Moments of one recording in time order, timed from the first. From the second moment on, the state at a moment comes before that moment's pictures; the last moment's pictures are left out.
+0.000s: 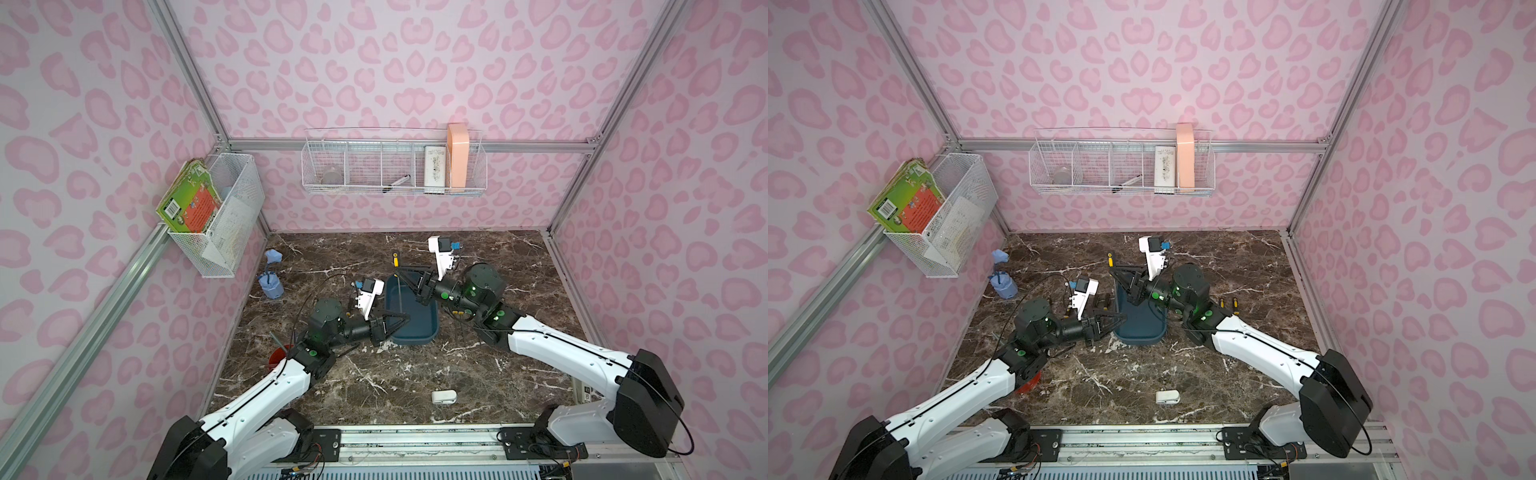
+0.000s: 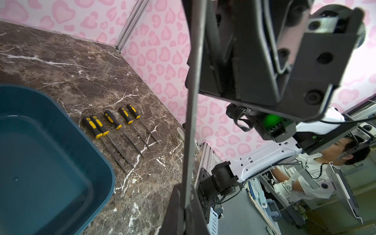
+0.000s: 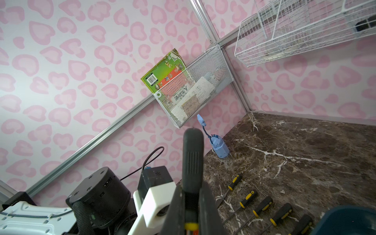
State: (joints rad) left arm -0.54 1.01 0.53 0.40 0.73 -0.70; right arm 0.82 1.39 0.96 0.54 -0.35 0.62
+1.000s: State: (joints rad) left arm -0.42 1.34 0.99 -1.15 -0.34 -0.60; right arm 0.56 1.43 0.92 0.27 -0.67 0.49
